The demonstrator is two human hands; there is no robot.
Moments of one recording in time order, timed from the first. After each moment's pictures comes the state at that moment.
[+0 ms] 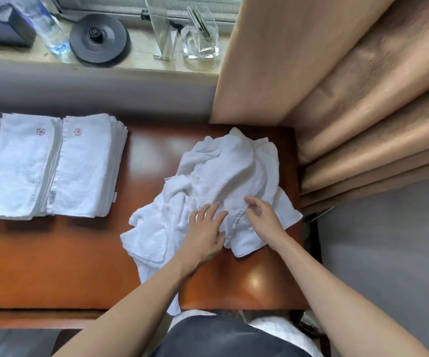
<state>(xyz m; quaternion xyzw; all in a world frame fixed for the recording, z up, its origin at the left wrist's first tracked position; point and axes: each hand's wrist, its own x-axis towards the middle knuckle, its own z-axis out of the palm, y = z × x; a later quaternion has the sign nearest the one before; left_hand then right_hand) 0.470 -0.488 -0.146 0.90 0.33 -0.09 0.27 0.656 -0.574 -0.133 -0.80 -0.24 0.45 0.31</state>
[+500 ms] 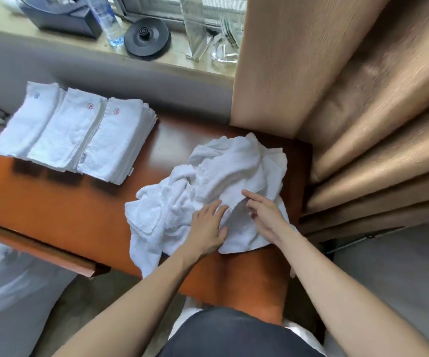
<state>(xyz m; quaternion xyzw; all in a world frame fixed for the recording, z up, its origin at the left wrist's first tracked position) 0.523 -0.531 -0.128 0.84 0.46 -0.05 0.30 0.714 -0.559 -0.129 -0.65 -0.11 0.61 0.44</state>
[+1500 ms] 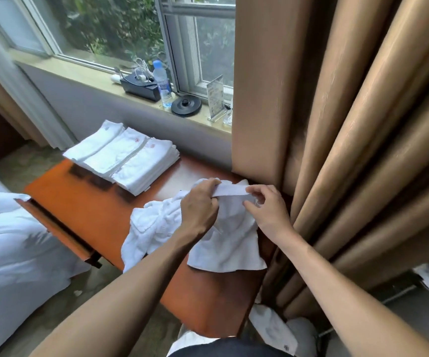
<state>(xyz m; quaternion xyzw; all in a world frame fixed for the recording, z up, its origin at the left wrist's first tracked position) 0.630 -0.598 0.048 0.69 0.64 0.28 0.18 0.810 -0.618 0.024 -0.63 -0.57 0.32 0.41</state>
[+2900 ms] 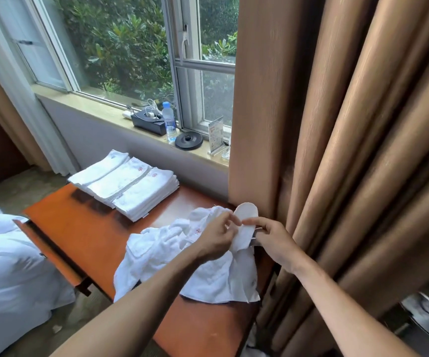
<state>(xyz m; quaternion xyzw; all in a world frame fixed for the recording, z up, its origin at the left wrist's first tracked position) 0.655 -0.611 0.055 0.68 0.51 0.33 0.41 0.834 -0.635 0.059 -0.55 -0.53 0.50 0.40</state>
